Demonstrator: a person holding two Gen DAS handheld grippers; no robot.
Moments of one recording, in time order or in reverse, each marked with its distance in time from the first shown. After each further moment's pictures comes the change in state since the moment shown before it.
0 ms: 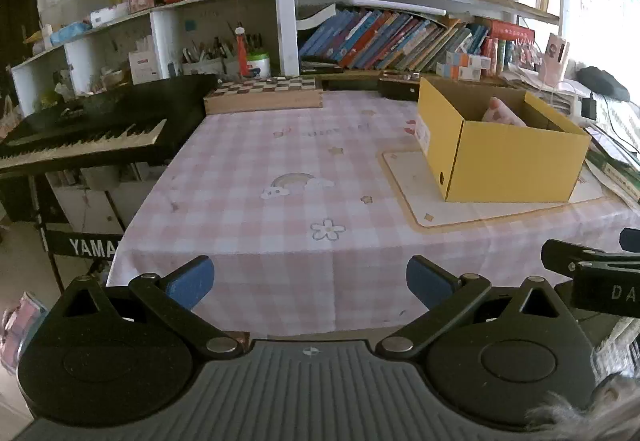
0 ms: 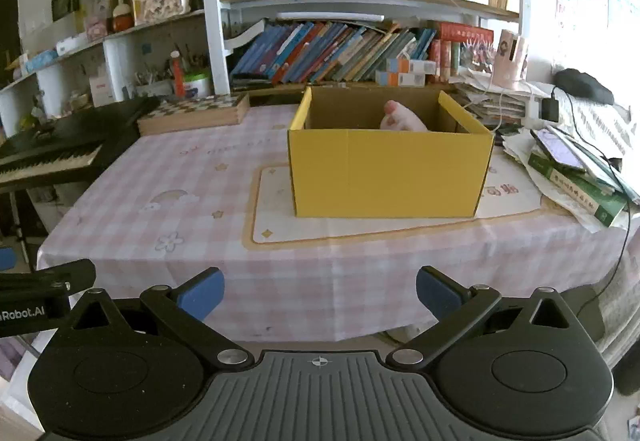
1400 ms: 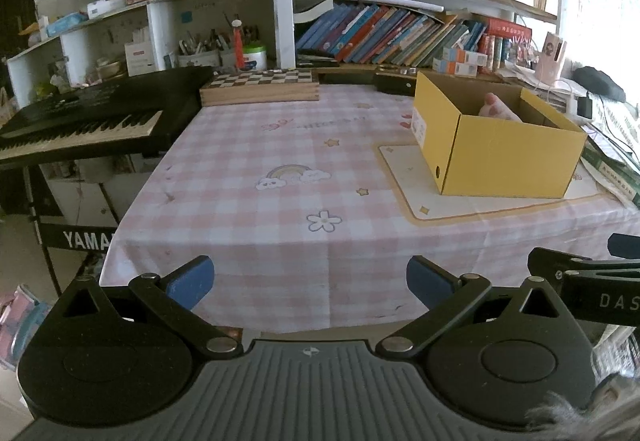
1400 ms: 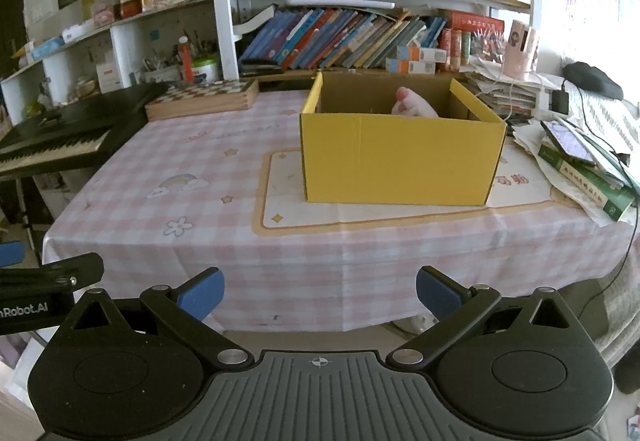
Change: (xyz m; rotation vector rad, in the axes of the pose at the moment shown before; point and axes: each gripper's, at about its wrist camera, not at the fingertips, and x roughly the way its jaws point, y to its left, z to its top) left arm 0.002 0.000 -0.003 -0.010 0.017 -0.019; right arm 0.001 0.008 -0.002 -0.013 0.043 0.017
